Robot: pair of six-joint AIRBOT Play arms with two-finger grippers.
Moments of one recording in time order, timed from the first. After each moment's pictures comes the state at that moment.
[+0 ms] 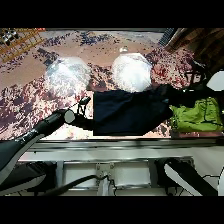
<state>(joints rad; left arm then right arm) -0.58 -1.27 0.71 1.05 -0.77 -1.59 0.06 -1.00 1.20 -1.34 1.51 1.92</state>
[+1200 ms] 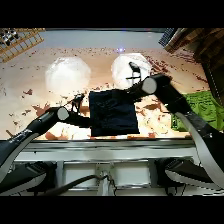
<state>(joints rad) -0.48 -1.22 0.69 1.04 -0.82 -1.56 0.46 -1.29 1.23 -1.27 1.13 1.98</state>
